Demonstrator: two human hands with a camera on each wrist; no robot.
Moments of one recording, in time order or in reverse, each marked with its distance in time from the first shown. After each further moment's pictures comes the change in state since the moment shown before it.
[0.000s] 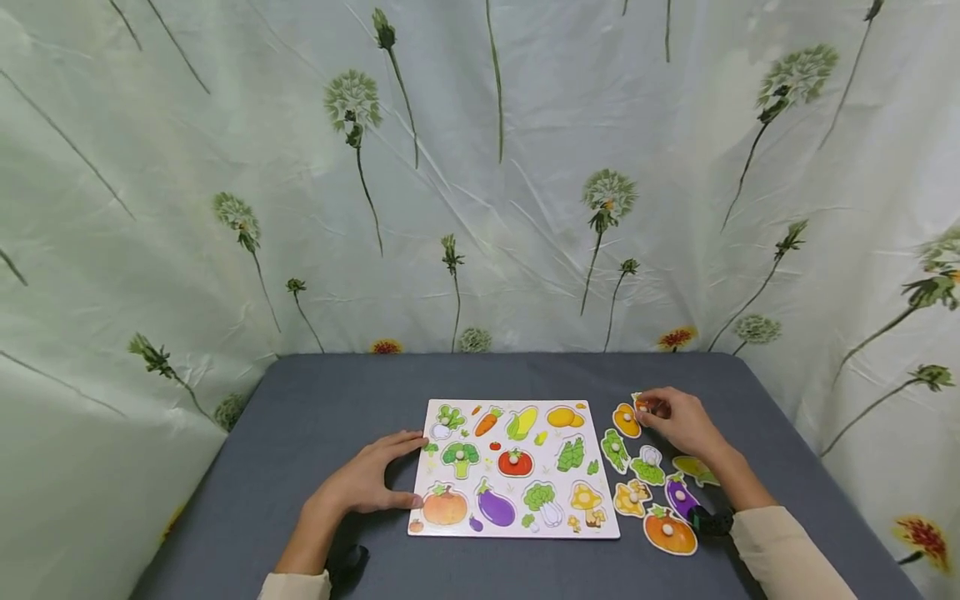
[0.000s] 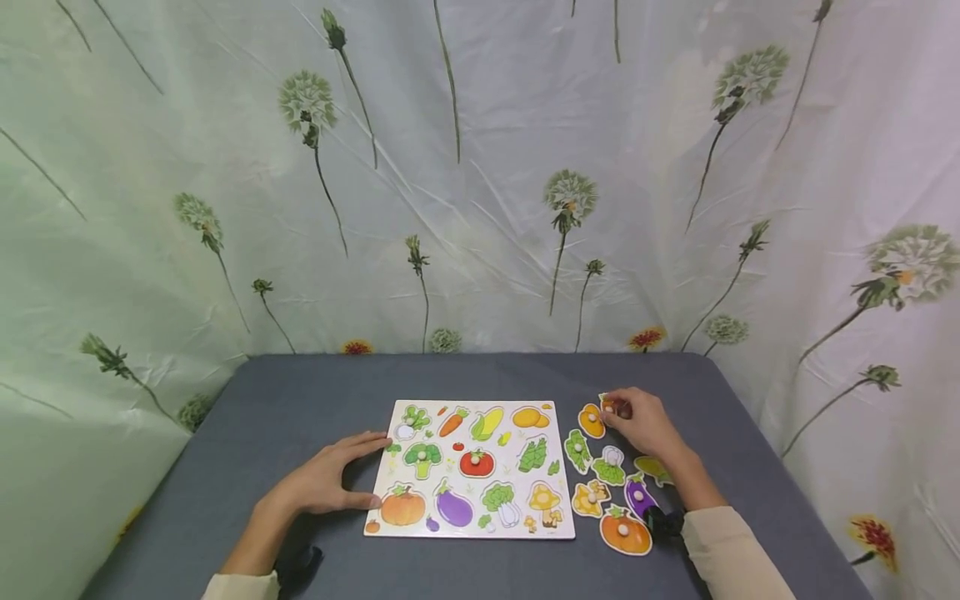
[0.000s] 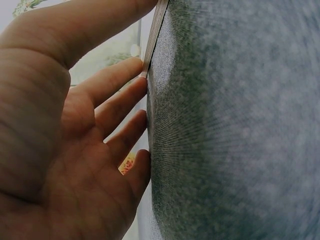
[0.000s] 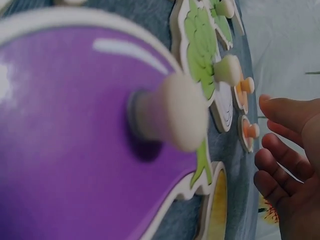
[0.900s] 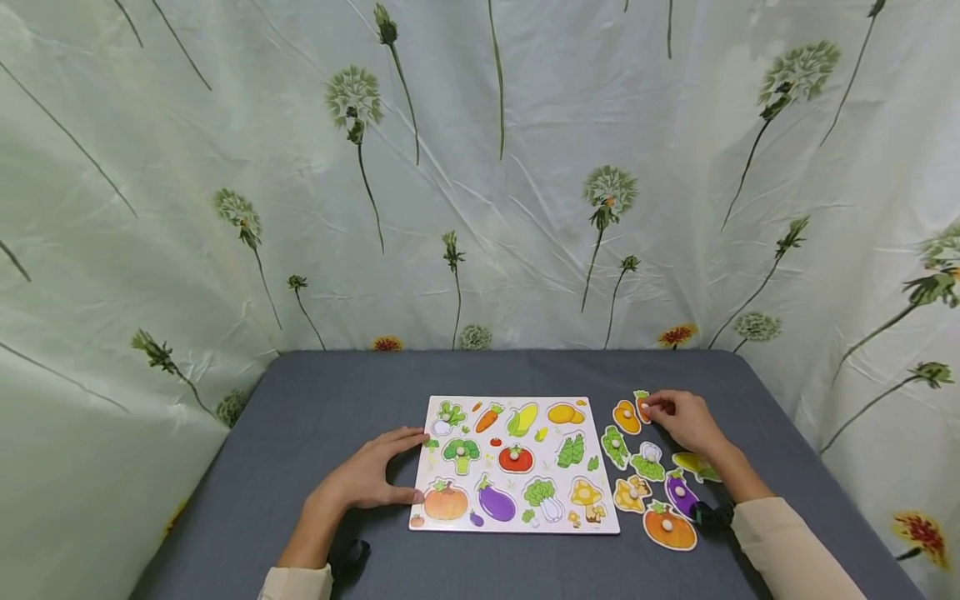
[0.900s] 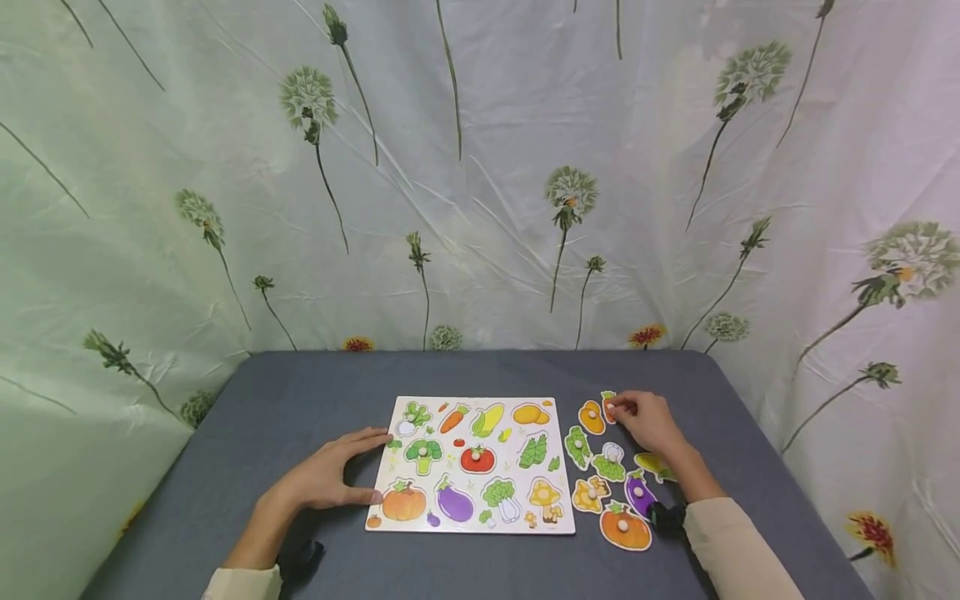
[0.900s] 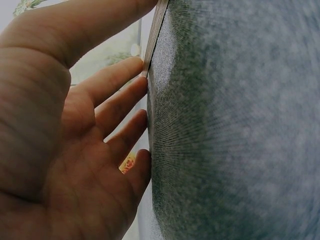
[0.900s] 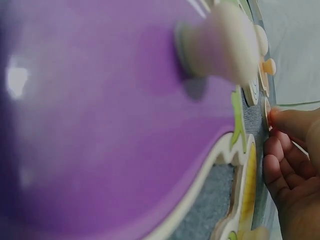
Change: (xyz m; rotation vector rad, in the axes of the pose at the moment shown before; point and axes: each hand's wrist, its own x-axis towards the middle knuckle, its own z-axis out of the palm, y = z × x) left_hand -0.001 0.002 0.001 0.002 0.005 -0.004; right_hand 0.001 0.014 0.001 0.045 -0.025 0.083
